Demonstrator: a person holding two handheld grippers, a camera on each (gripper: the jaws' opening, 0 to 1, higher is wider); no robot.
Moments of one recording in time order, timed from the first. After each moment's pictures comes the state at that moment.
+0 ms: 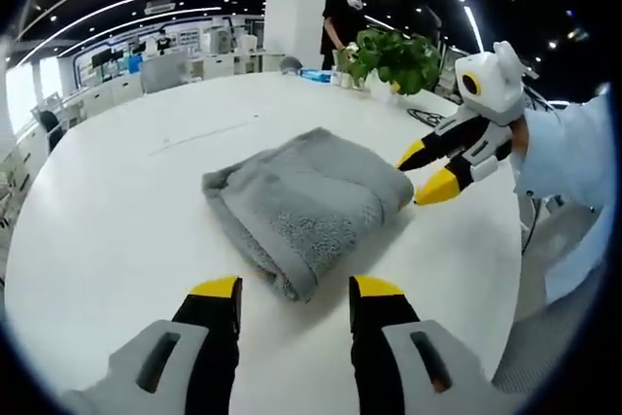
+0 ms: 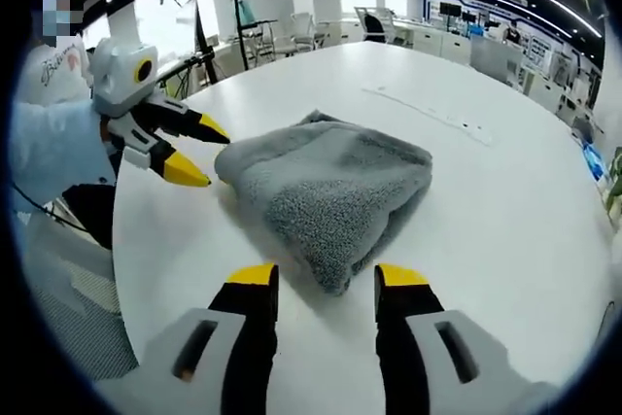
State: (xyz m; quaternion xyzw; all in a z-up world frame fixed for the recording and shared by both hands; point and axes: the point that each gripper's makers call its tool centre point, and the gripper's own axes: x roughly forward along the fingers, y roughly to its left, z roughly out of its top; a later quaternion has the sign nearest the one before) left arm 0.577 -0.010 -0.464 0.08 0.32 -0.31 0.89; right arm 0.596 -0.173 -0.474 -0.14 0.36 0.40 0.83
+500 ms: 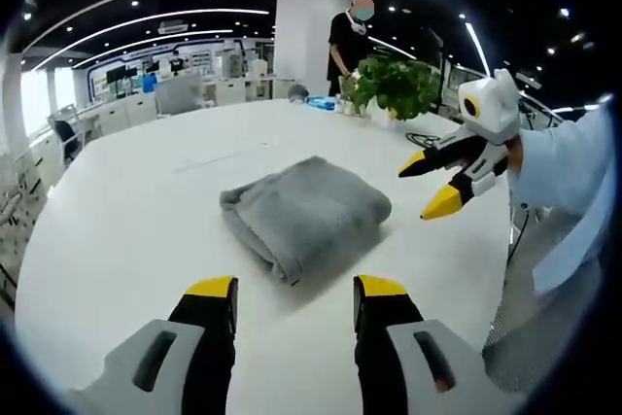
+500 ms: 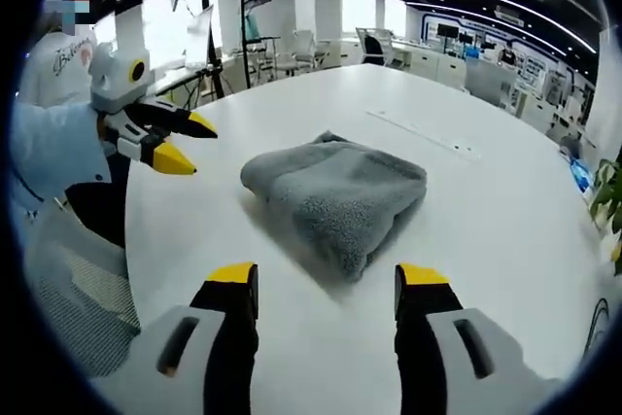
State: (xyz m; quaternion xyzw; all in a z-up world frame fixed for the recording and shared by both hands) left arm 0.536 0.009 -0.429 0.06 0.27 -0.28 0.92; right arm 0.565 -0.180 -0.445 -0.14 0.31 0.40 0.85
